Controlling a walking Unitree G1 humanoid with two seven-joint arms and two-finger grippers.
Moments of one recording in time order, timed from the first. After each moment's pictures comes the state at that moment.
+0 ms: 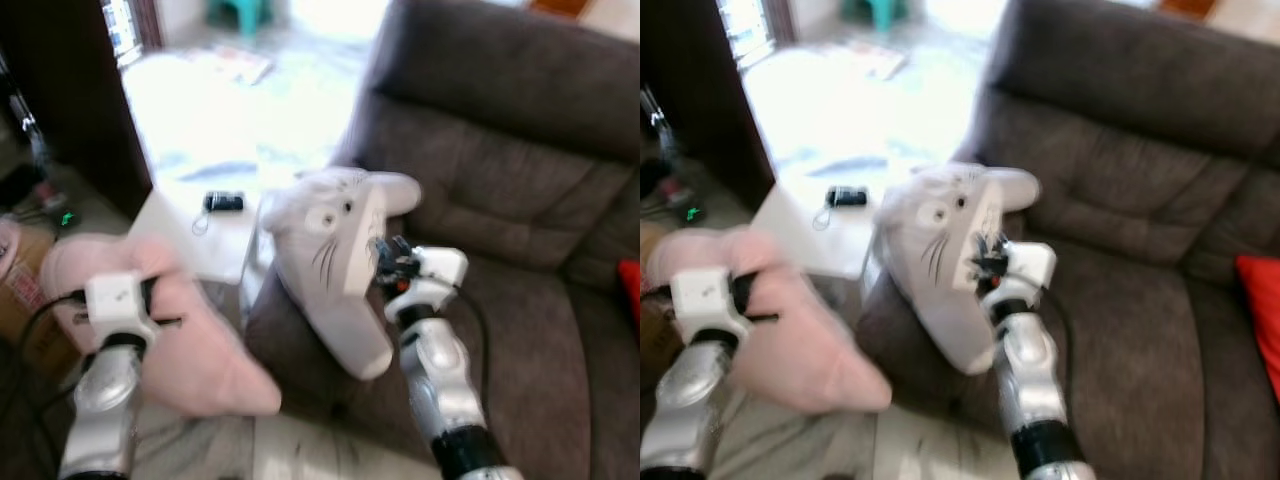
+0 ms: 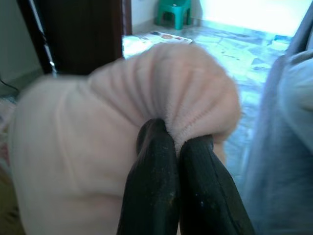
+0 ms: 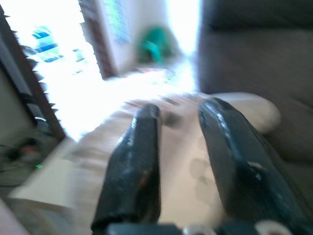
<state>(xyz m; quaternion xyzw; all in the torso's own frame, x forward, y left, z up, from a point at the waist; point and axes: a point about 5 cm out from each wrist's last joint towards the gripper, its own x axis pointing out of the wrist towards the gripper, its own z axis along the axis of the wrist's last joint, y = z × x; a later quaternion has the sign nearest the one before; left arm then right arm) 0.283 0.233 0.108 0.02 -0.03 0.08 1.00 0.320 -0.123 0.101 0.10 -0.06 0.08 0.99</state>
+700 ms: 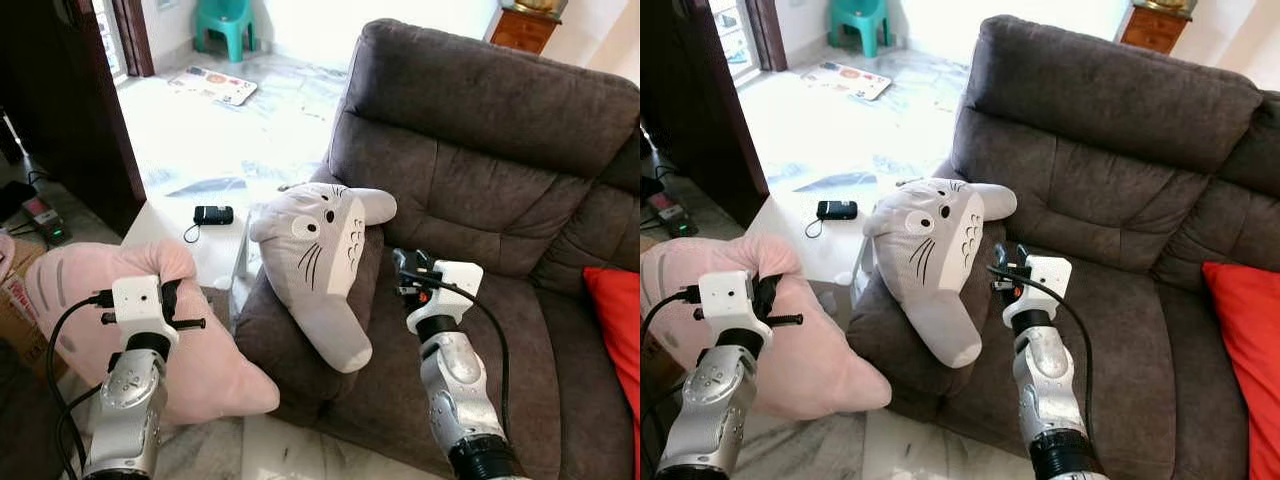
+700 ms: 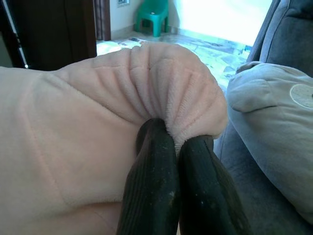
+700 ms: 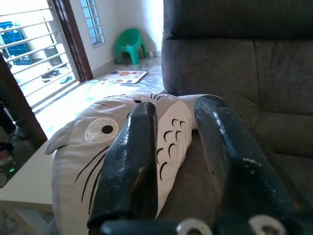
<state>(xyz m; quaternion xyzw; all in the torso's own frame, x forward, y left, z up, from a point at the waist) 0.284 0.218 0.103 0.01 -0.02 0.06 1.00 0.316 -0.135 0.088 0.10 -0.04 0.06 0.99</state>
